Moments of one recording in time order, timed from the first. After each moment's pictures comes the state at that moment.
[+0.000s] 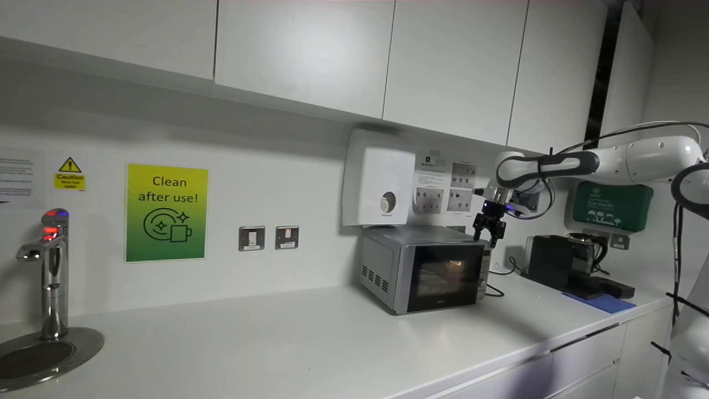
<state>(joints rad) 0.08 -0.13 -0.05 -1.92 0.10 1.90 -1.27</state>
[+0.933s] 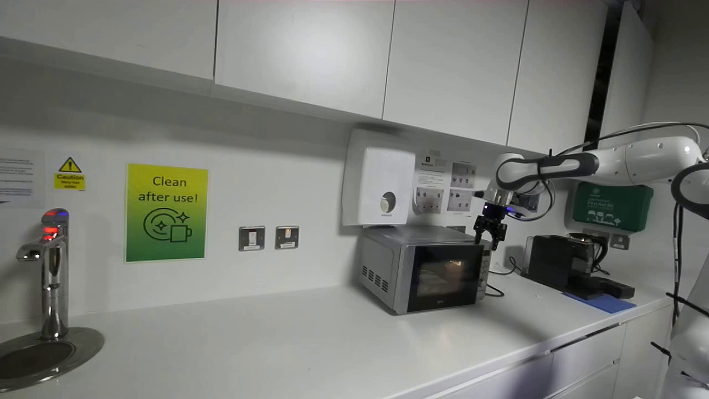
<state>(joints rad) 0.08 -0.13 -0.05 -1.94 0.09 1.90 -1.27</state>
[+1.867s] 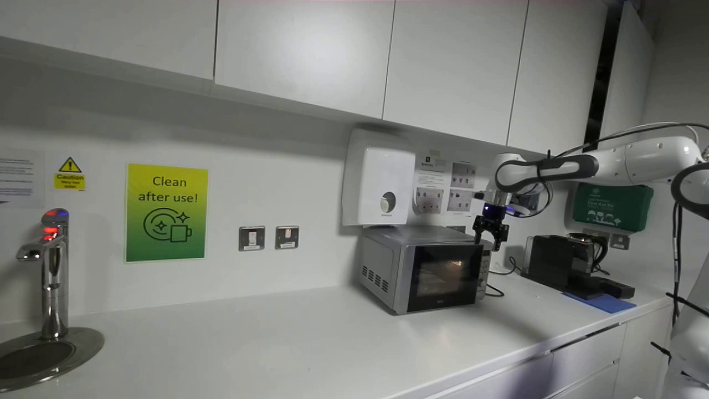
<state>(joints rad) 0.08 -0.13 -0.04 -1.93 0.02 1.90 -1.36</state>
